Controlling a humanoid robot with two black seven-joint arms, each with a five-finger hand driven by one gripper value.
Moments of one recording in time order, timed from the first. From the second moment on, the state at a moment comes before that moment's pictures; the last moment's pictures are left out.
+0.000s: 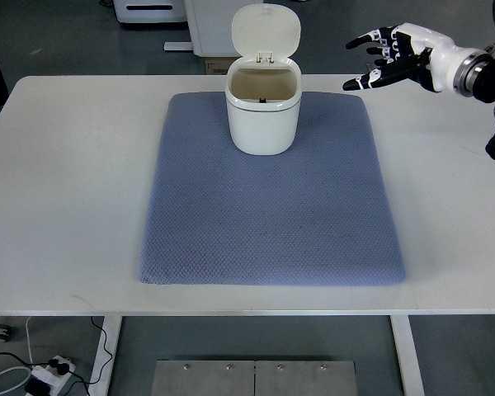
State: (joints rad) left arm -0.04 0.00 -0.10 -0.24 0.00 0.19 -0.14; right arm 1.47 -0.62 -0.22 1.16 -0.01 -0.09 0.09
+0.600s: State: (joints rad) left arm -0.04 0.00 -0.10 -0.24 0.00 0.19 -0.14; right arm 1.05 -0.32 0.32 0.76 0.12 -0.15 0.04
